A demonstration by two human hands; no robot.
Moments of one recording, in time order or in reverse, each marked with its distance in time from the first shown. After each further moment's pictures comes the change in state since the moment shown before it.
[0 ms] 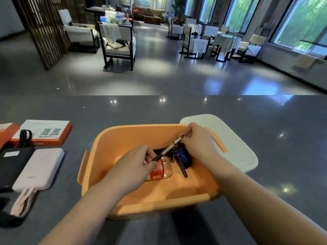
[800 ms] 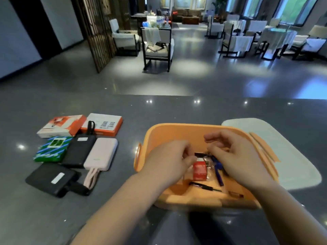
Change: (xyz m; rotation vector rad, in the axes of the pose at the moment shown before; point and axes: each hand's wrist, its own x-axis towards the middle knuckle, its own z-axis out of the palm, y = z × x) left_hand -0.025 0.007 -0.025 0.189 0.146 0.088; right_hand -0.075 -0.045 -0.021 0.366 -0.137 -0.286
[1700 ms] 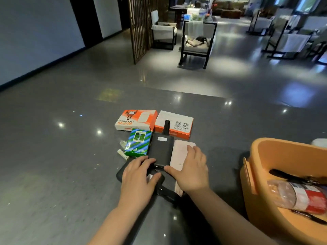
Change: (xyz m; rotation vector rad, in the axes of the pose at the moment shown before) left_hand -0.130 -0.288 -0.069 0.053 0.375 -0.451; right_hand 0.037 -0.097 0.339 -0.403 -0.217 0.129
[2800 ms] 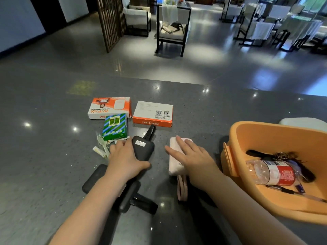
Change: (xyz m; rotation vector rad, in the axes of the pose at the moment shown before) left_hand 0.058 0.009 0.010 0.147 -0.258 -0.135; right_hand -0.007 0.045 -0.055 -0.536 -0.290 -0.399
